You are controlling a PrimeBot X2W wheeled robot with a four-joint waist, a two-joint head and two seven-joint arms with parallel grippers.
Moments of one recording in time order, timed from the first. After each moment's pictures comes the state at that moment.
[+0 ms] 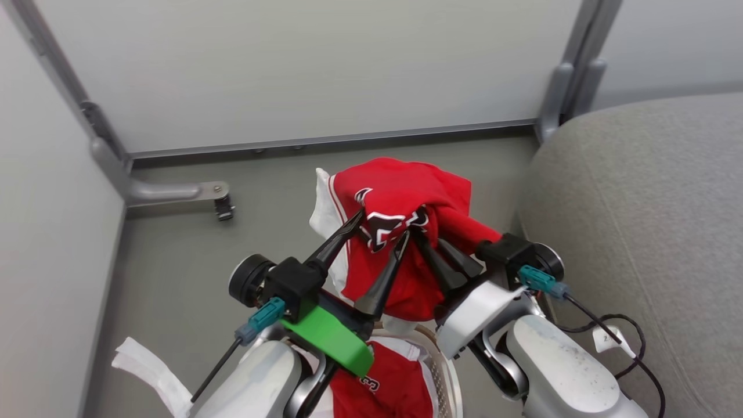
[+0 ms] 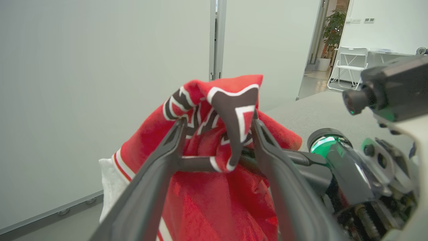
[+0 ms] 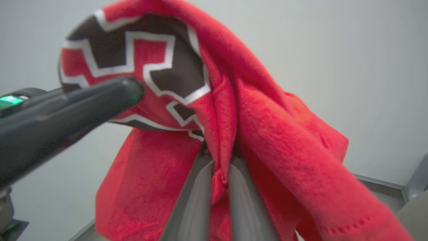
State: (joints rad) left arm -0.38 0.15 -0.69 0.23 -0.45 -0.13 -0.26; right arm -0.44 -0.05 0.56 0.41 0.38 0.13 -0.26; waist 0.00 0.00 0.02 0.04
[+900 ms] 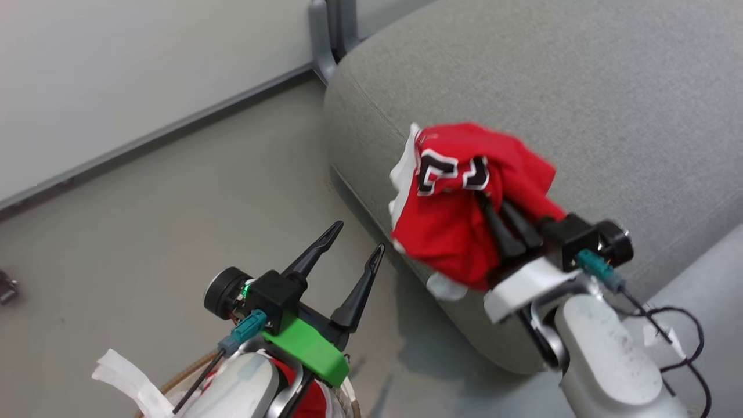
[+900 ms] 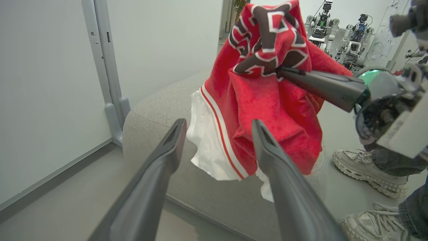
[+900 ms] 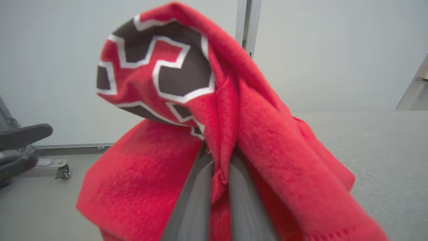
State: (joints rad) left arm -0.34 0.21 -0.67 0.24 -0.42 -0.13 -0.26; right arm -0.38 -0.05 0.29 0.30 0.15 0.13 -0.26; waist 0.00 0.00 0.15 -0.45
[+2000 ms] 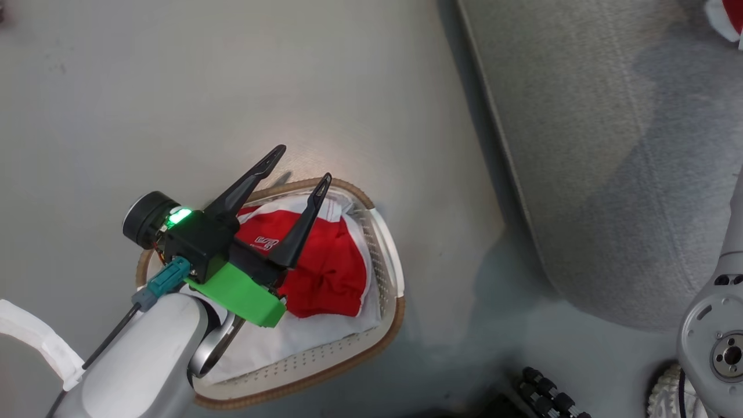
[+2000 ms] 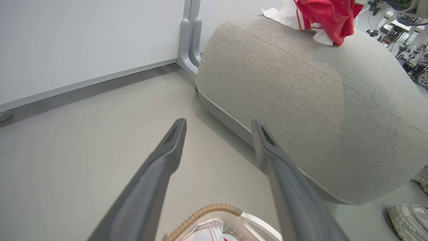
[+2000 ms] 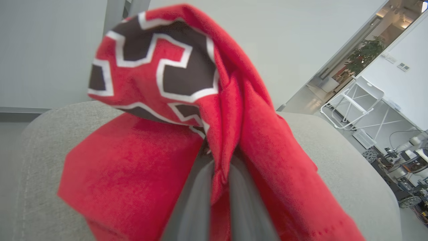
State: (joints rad) left arm -0.51 0.43 -0.68 0.11 -0.48 -0.13 -0.26; right arm -1.09 -0.08 -0.62 0.57 -0.59 0.13 -0.16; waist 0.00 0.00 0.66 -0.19
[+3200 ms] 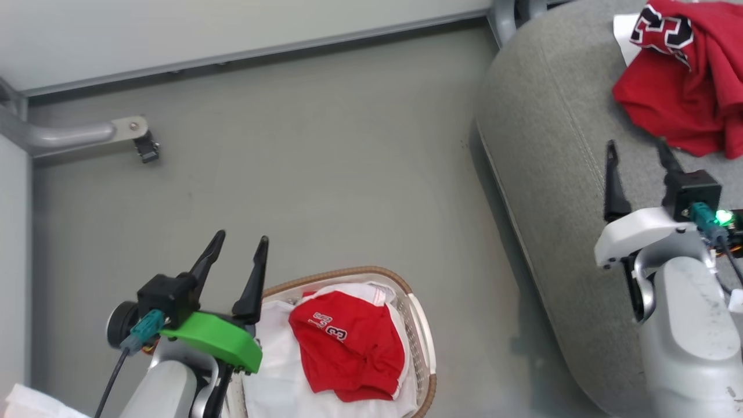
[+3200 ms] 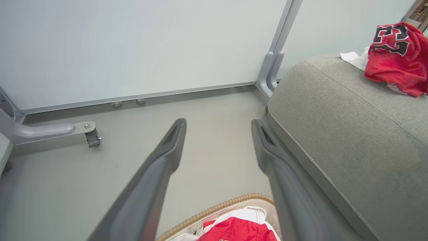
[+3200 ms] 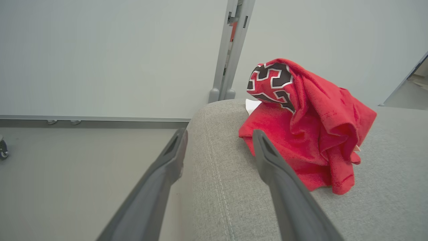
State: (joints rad) left arm -0.27 0.23 -0.38 0.37 -0.45 -0.13 -0.26; right arm -0.51 -0.05 -0.23 0.51 -0.15 0.13 -0.26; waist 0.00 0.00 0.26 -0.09
